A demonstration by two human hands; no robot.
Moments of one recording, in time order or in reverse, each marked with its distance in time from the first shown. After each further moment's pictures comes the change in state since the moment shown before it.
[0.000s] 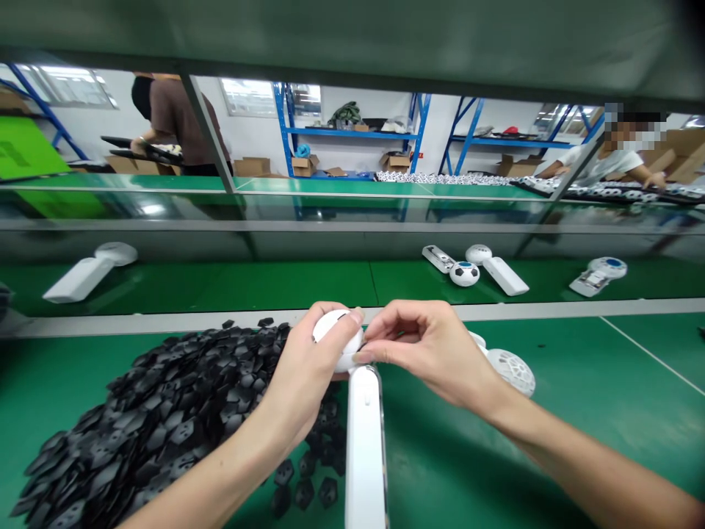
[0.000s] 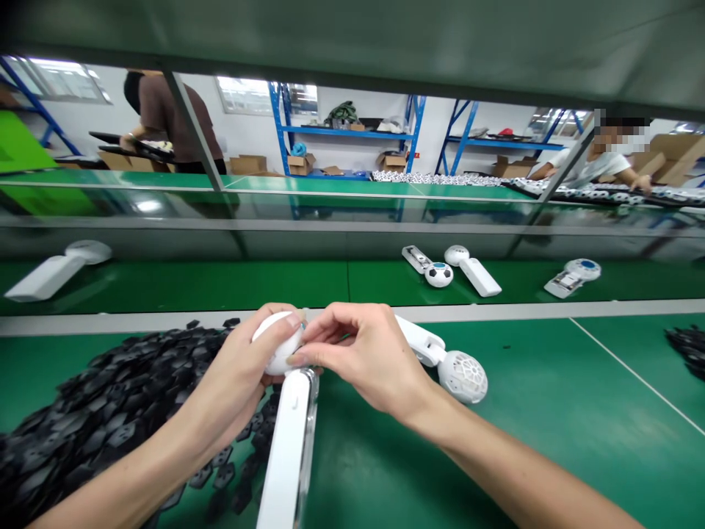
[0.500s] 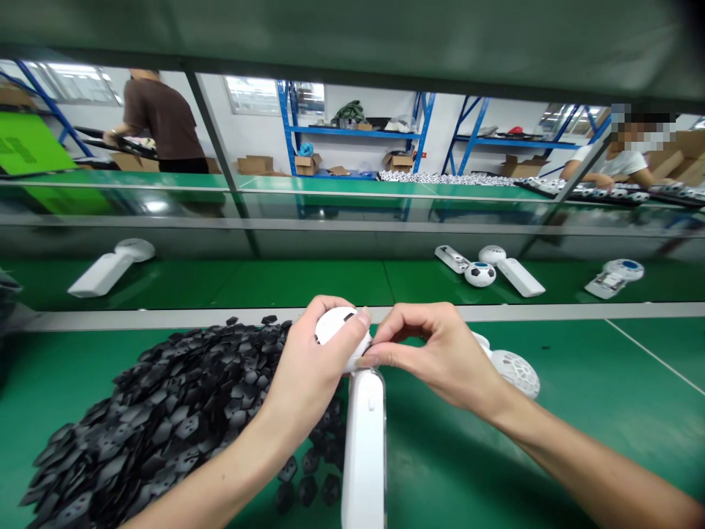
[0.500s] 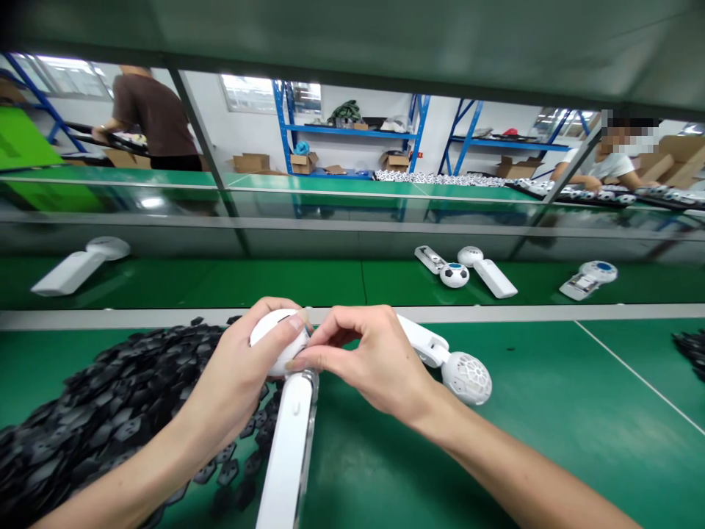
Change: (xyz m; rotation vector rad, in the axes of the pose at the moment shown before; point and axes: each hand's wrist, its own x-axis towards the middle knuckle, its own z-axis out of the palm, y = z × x) left_hand -0.002 0.003 -0.004 0.164 0.052 0.139; right_hand -0.002 -0.002 -0.002 -0.205 -0.021 -0.124
